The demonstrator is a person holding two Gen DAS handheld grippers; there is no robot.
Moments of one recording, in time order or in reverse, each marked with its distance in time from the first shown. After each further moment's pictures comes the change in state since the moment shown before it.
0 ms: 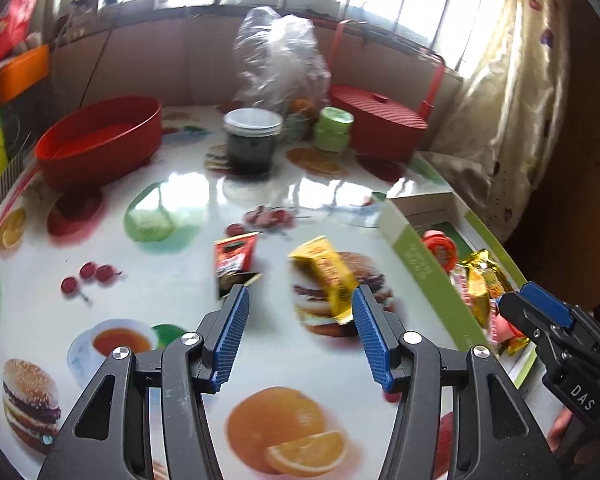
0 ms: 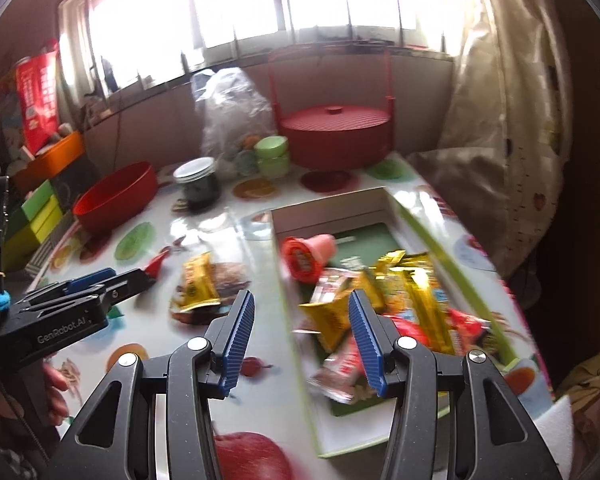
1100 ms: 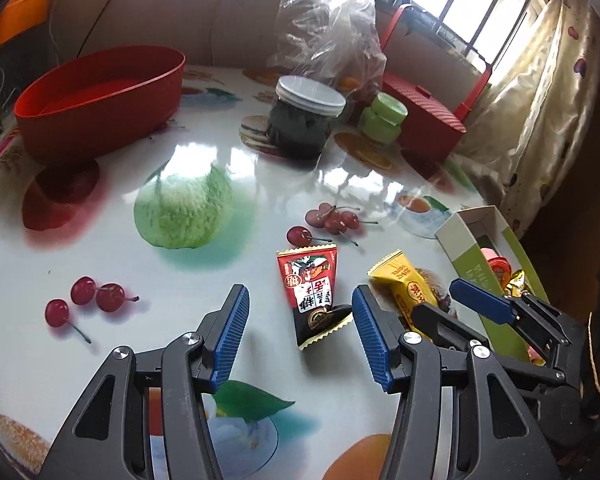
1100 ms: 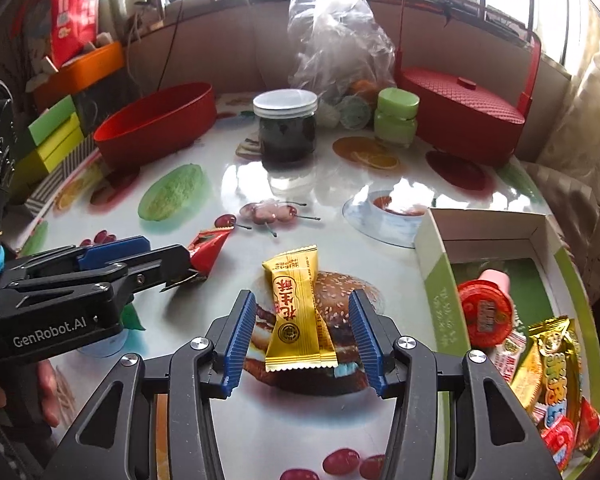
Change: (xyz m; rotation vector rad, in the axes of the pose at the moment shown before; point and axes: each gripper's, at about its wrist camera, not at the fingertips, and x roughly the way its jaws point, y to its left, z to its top) left arm 0.054 0.066 0.022 -0.071 0.101 -0.076; right arm 0.118 0.089 0.022 -0.205 0.187 0.086
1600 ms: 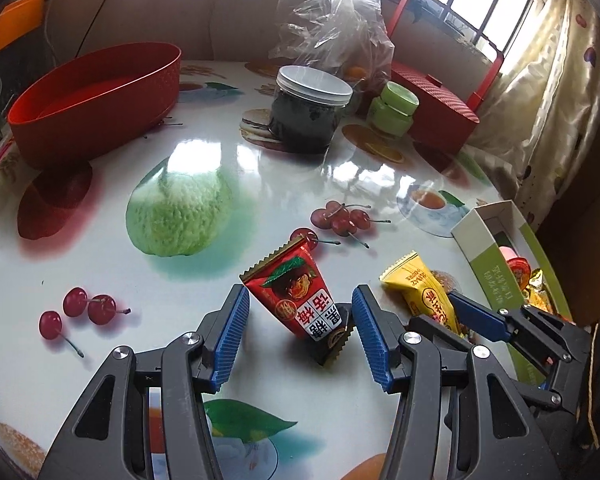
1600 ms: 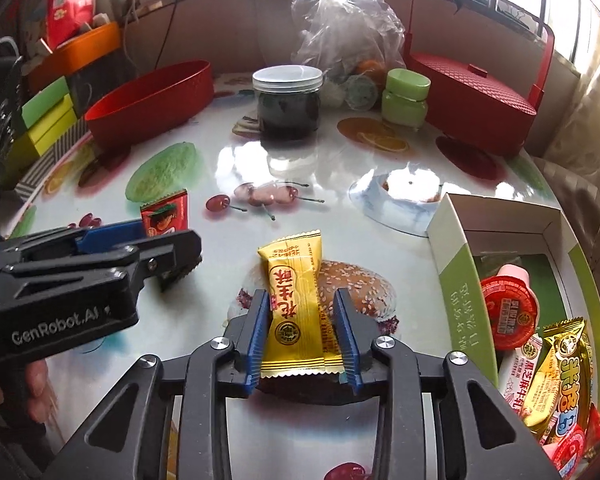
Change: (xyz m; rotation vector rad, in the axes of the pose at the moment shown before) left arm 0.014 -0.006 0.005 0.028 0.019 0.053; right arm 0.015 0.004 -0.002 -0.026 0.038 -0.003
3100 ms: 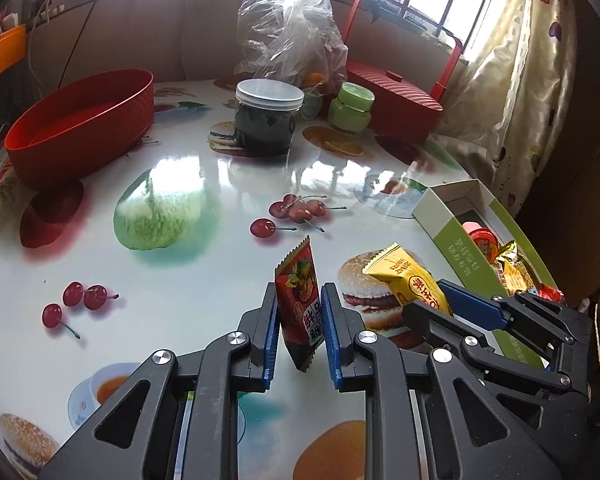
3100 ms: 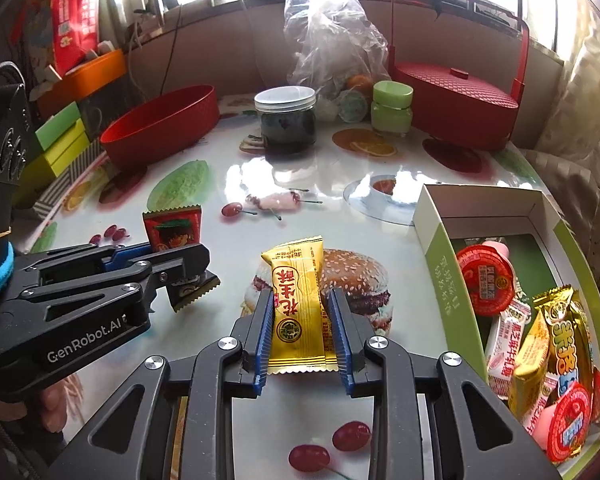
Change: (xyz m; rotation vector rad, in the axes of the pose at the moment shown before) left arm -0.024 -0.022 -0.016 0.085 -0.041 -0.038; right arm -0.032 -0.004 -0.016 0.061 -0.068 0.033
